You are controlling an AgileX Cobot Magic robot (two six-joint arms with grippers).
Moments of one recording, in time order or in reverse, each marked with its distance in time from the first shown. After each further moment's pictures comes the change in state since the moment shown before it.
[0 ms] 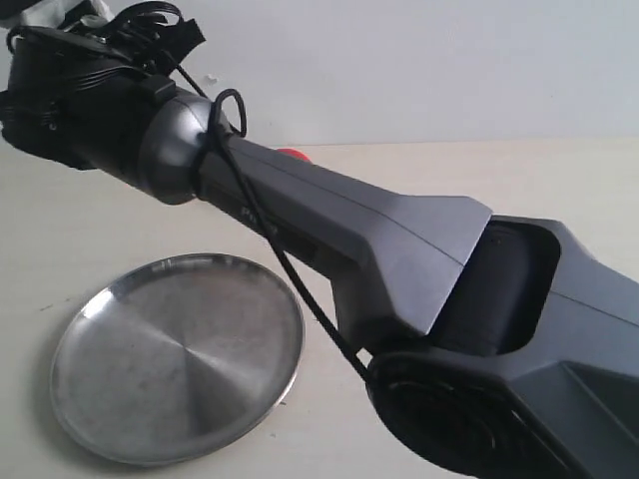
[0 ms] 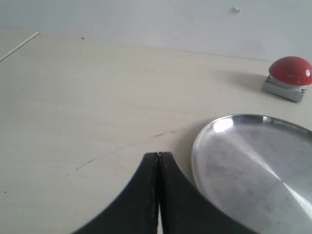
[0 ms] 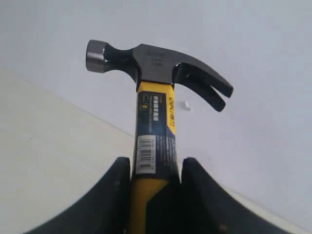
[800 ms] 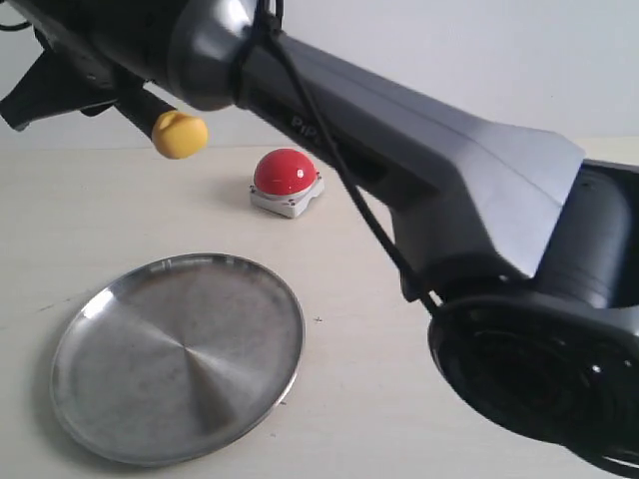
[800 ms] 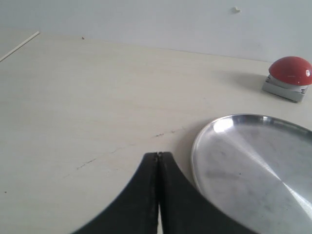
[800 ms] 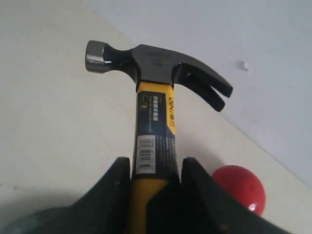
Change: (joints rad) left arm 0.000 0.000 0.000 0.000 0.000 0.000; right arm -0.022 -0.142 0.000 0.508 0.143 -0.491
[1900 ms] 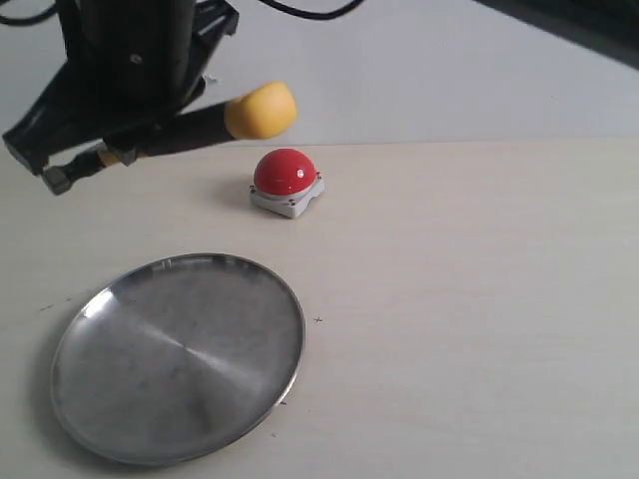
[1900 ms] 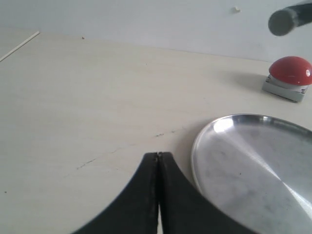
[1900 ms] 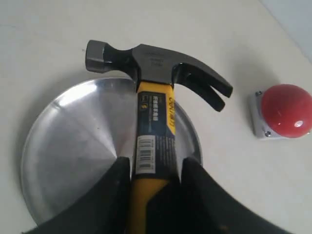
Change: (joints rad) left arm 0.000 0.000 0.000 0.000 0.000 0.000; right arm -0.002 -0.380 0.480 0.341 0.098 -0.246
